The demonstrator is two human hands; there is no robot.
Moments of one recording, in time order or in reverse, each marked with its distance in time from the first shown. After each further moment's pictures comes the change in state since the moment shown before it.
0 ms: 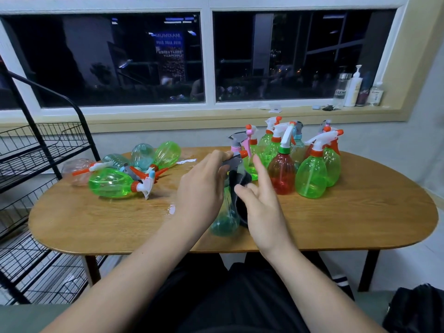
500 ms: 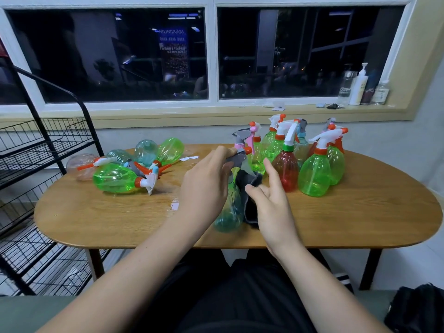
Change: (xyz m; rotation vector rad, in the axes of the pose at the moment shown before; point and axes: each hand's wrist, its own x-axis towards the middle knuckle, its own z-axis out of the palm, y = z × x) left_hand -0.001 0.001 0.000 -0.017 0.004 -0.007; right_hand 0.006 0.020 -0.012 -0.065 0.075 -0.009
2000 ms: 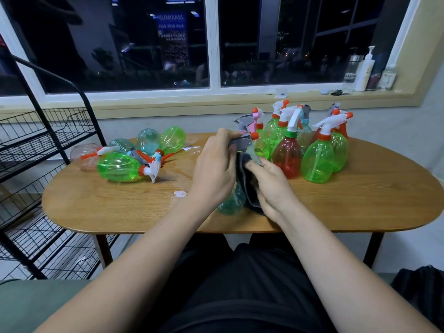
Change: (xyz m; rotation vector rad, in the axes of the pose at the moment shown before) left_hand 0.007 -0.001 0.016 -0.218 -0.057 -0.131; right_hand 0.039 0.012 0.005 0.292 -0.083 0.285
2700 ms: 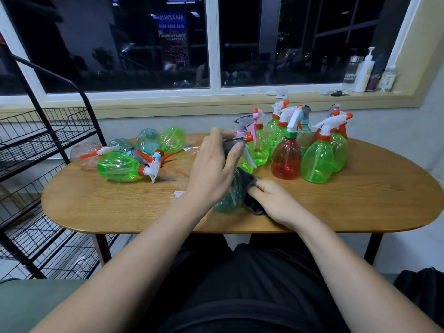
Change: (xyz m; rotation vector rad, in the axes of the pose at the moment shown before) left_hand -0.001 -0.001 -0.004 -0.054 0.018 -0.008; right_hand -0.003 0.017 -0.041 -0.678 -0.268 -0.073
